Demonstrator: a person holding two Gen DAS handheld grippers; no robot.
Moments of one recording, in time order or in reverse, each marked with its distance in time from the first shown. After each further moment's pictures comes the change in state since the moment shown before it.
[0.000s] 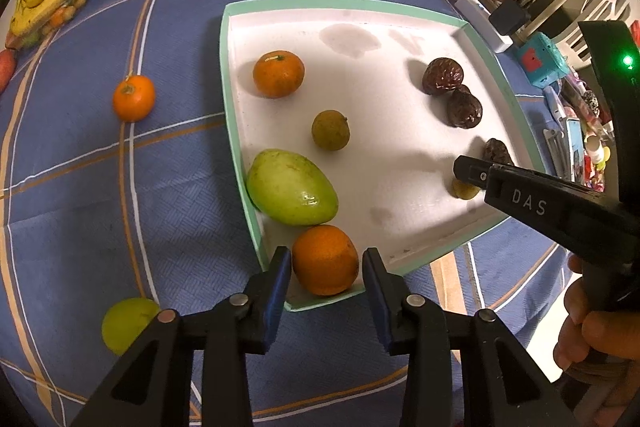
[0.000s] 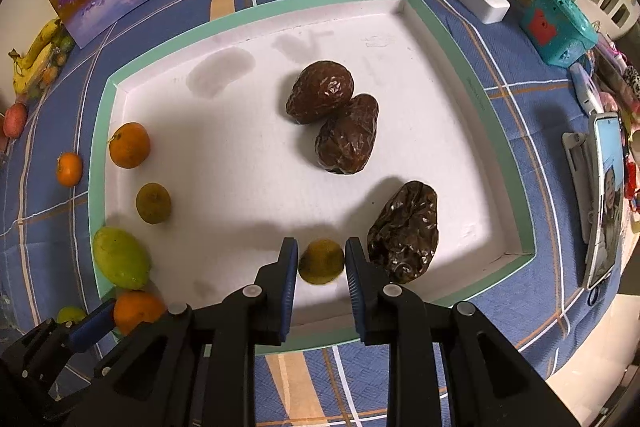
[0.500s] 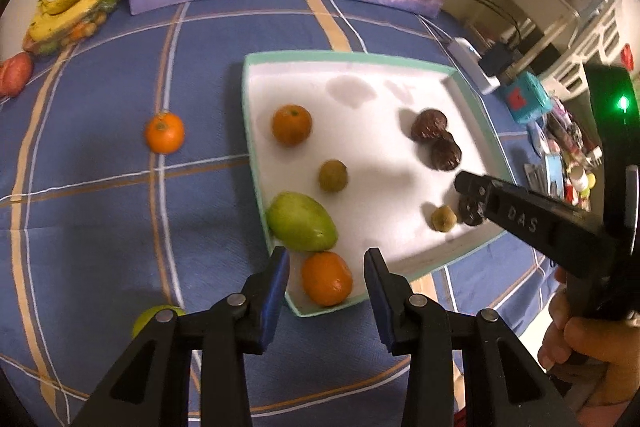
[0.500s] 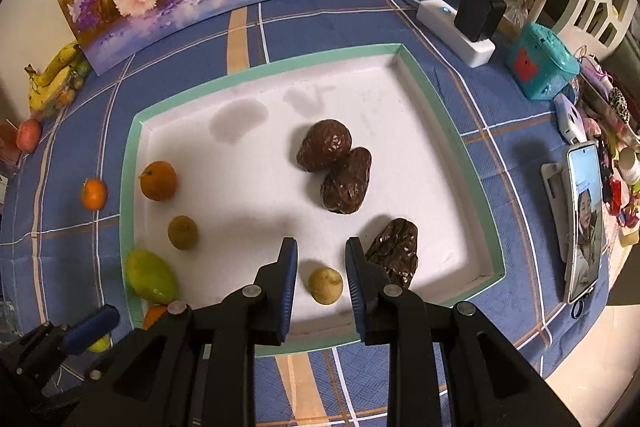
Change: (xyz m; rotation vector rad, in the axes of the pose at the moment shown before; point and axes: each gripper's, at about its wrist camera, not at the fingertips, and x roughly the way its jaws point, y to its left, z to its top) left arm -0.042 0.012 0.005 -0.040 -0.110 -0.022; right arm -0.039 0.002 0.006 -0.007 -0.120 0.009
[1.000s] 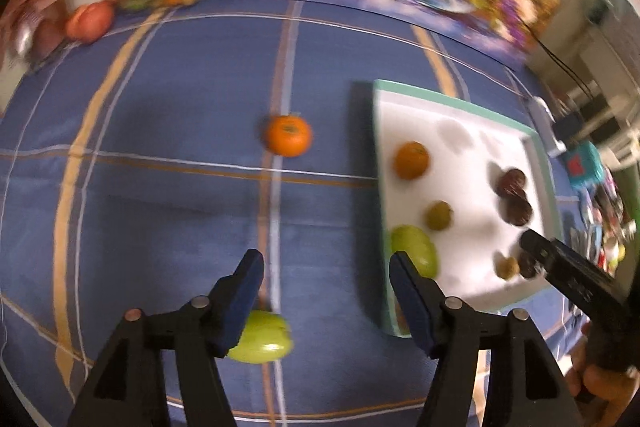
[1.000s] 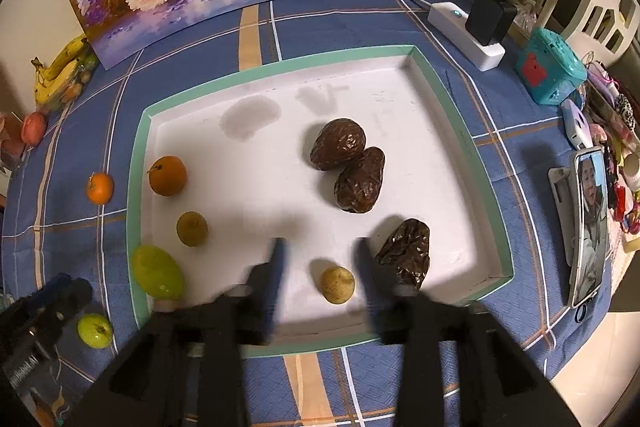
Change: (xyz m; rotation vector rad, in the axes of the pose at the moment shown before) left arm -0.013 0.071 0.006 -0.234 -0.048 0.146; right arm 0.003 0.006 -0.004 -0.028 -0.016 0.003
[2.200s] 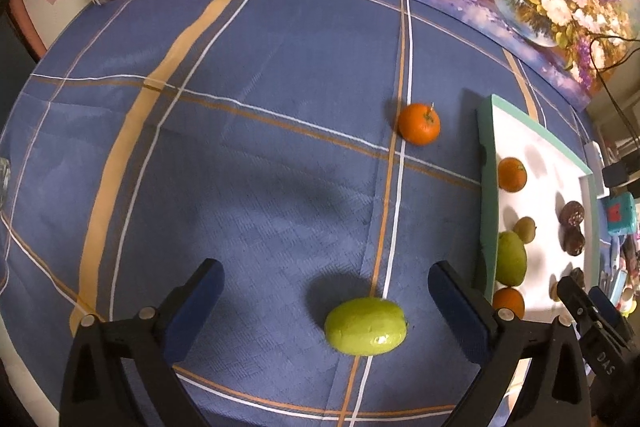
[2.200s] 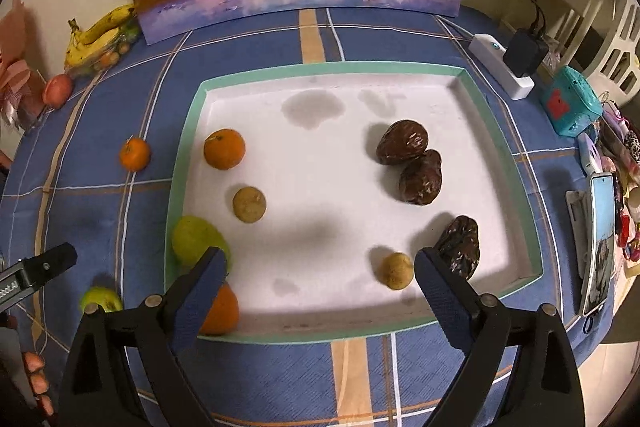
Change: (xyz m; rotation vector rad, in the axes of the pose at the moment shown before) left arm 0.005 0.071 -0.022 -0.177 0.010 0.101; right arm -0.005 0.047 -0.032 -0.123 -0.062 0.023
